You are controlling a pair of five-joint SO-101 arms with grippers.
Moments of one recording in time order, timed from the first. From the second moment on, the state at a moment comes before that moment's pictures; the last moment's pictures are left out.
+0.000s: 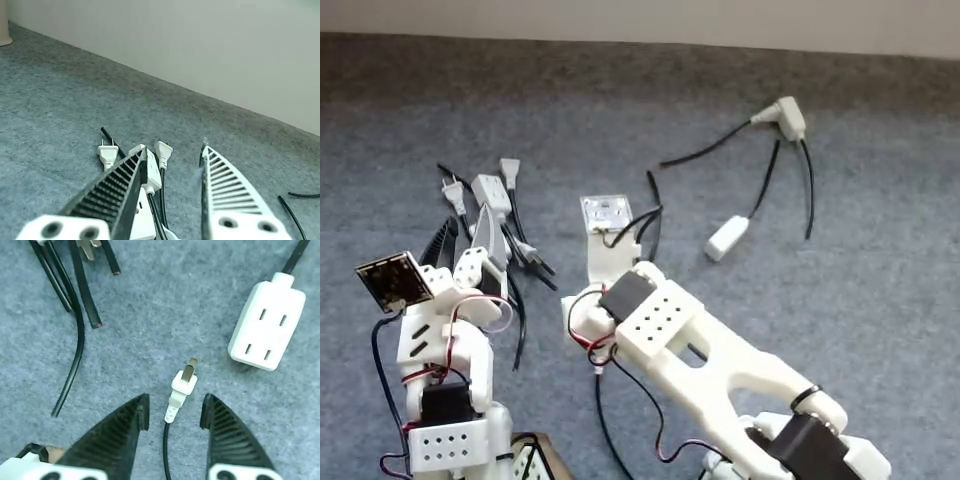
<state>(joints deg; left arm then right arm) -14.2 -100.3 96.4 23.3 17.6 -55.1 -15.1 32.8 63.3 -37.6</state>
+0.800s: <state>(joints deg) -14.2 -100.3 96.4 23.3 17.6 -58.4 -2.3 33.4 57.2 -43.8</state>
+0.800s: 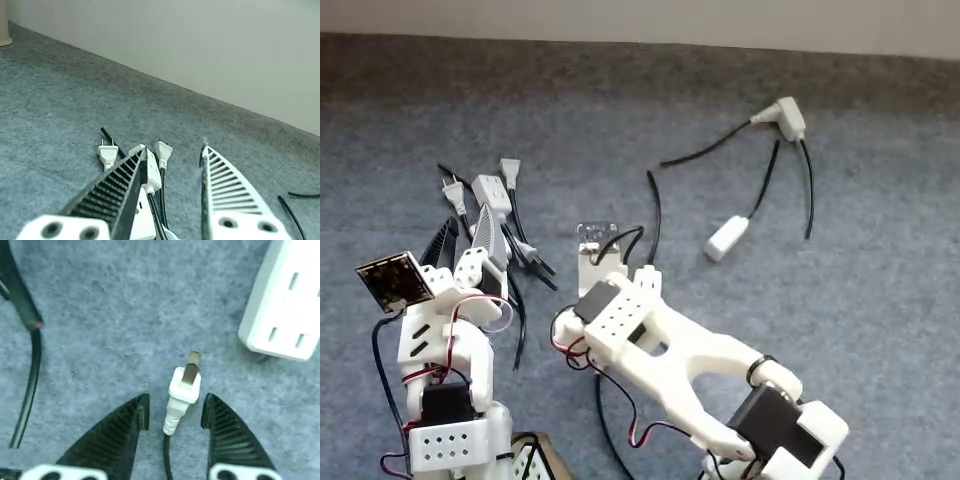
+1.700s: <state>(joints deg) -13.9 -100.3 96.4 23.3 17.6 -54.9 3.8 32.7 57.0 -43.5</state>
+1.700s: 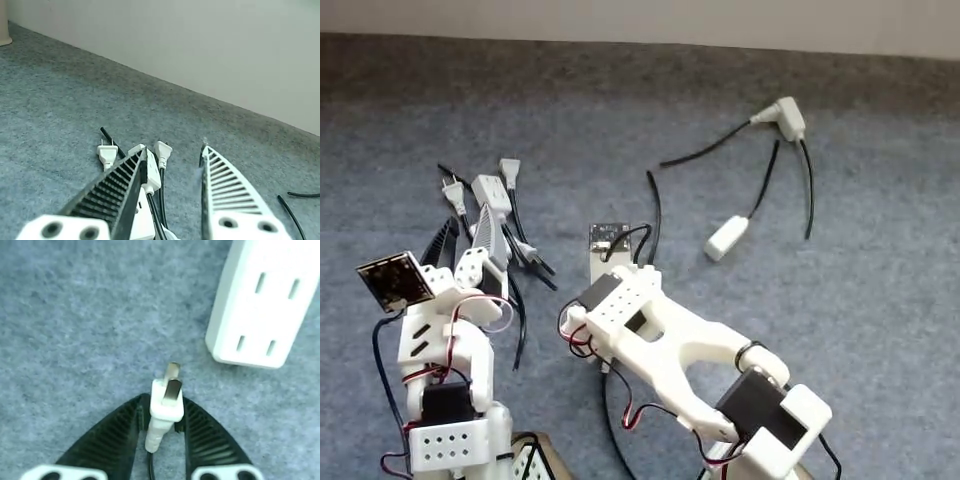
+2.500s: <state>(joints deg) -9.7 -100.3 96.4 23.3 17.5 -44.6 2.5 -19.4 98.6 13.5</state>
